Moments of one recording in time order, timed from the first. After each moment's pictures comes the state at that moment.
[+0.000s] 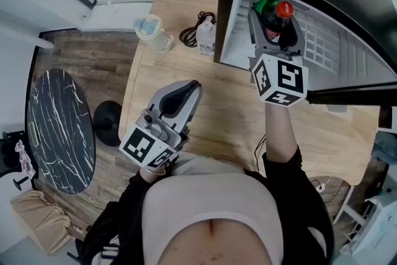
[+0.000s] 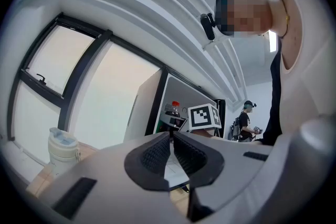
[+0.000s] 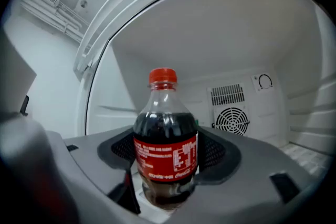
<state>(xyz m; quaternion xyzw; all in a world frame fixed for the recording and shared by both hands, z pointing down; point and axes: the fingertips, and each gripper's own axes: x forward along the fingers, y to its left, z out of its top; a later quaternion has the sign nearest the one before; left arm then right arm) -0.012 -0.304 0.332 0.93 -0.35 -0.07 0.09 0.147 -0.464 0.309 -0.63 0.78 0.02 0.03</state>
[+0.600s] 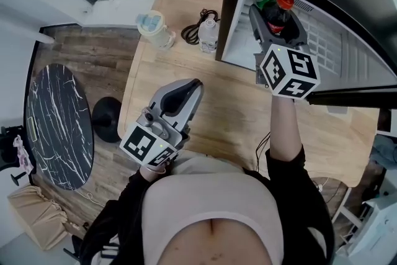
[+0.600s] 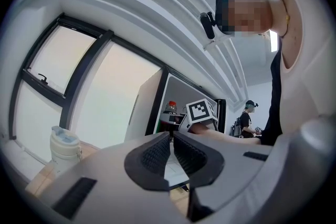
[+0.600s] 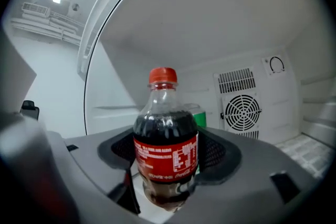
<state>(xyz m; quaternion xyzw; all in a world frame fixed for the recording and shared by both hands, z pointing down) -0.012 -0.301 0.333 0.93 -0.36 -0.07 0.09 0.140 -0.476 0.317 -0.59 0.81 -0.06 0.00</state>
